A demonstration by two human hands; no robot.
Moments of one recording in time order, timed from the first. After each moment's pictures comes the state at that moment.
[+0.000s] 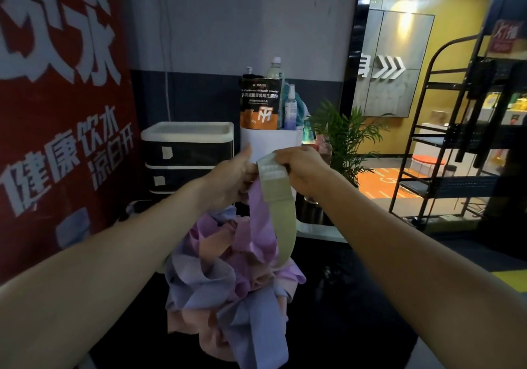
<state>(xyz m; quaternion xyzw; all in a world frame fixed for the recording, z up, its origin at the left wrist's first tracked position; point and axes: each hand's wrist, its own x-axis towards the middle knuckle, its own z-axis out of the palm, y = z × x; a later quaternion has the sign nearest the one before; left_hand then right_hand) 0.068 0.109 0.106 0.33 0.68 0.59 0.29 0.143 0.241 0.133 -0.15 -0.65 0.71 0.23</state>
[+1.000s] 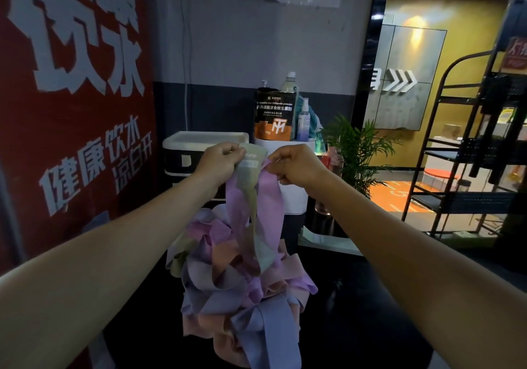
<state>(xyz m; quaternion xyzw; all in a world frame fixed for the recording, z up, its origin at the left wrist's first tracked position) 0.045 0.075 0.129 0.26 0.72 0.65 -0.02 0.147 0.208 0.151 -0.05 -0.85 0.47 0.22</state>
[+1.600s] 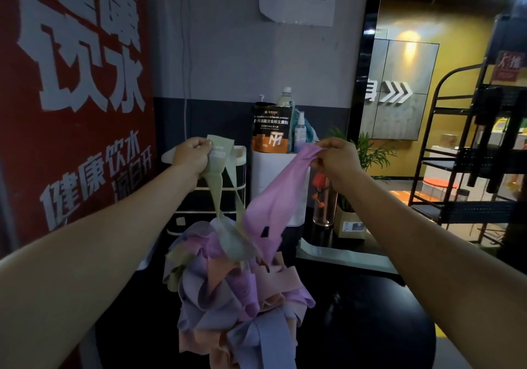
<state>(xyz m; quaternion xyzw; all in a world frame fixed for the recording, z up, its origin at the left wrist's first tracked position) 0.009 0.058 0.159 0.15 0.69 0.70 -0.07 0.160 0.261 0.178 -0.16 -0.70 0.58 0.38</state>
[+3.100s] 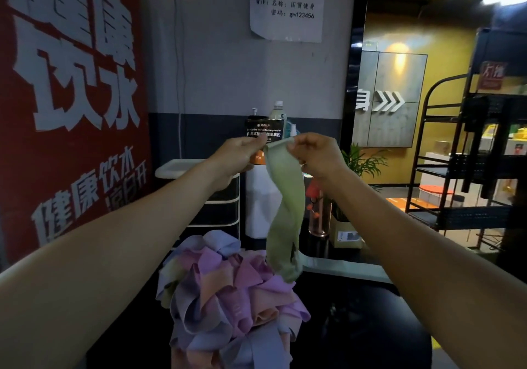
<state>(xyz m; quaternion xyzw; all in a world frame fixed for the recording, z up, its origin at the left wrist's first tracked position) 0.085 0.105 0.203 0.37 0.68 0.63 0.06 0.169 0.245 0.200 -0.05 -0.74 0.55 0.38</state>
